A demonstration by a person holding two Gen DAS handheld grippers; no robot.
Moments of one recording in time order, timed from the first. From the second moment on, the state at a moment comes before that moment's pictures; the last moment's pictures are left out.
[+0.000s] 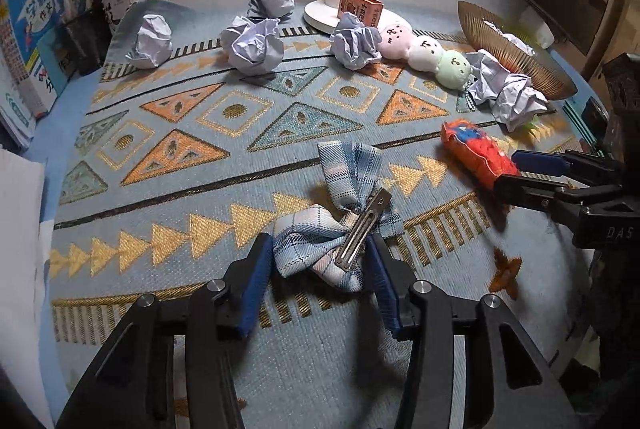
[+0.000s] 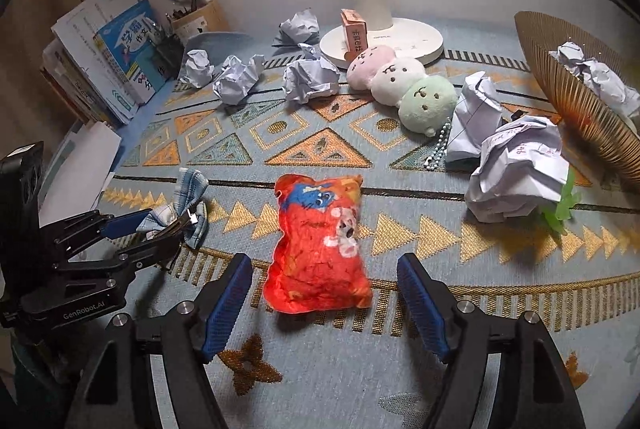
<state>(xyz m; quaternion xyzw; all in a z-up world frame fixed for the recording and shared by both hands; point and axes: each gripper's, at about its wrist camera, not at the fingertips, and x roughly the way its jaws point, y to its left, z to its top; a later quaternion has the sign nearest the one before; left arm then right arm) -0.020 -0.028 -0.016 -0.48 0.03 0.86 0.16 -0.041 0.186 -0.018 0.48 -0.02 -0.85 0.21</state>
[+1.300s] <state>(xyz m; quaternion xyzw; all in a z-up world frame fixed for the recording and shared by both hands) -0.031 0.059 0.044 -0.40 0.03 0.89 0.23 -0.021 0.241 0.053 0.37 -0.06 -0.91 0.20</state>
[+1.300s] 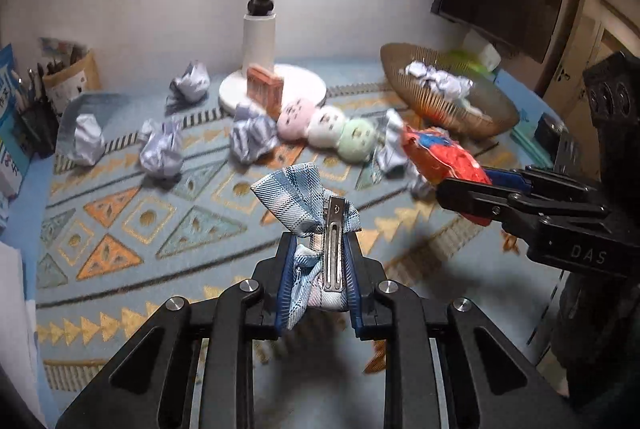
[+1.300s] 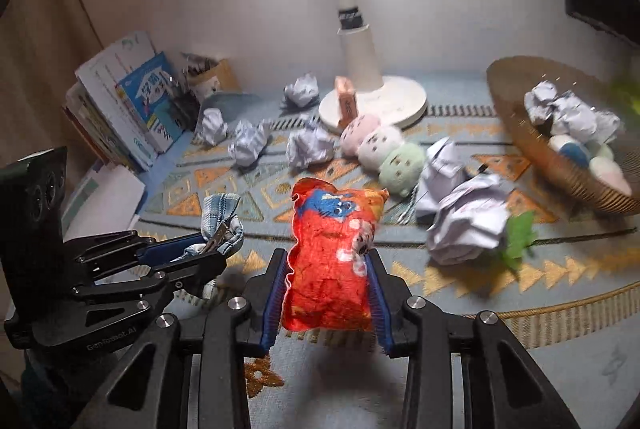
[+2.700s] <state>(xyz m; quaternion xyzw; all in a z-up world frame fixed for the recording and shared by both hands) -0.060 0.076 0.123 -0.32 -0.05 0.92 0.23 -0.036 0.308 0.119 0.28 -0.08 -0.95 0.10</state>
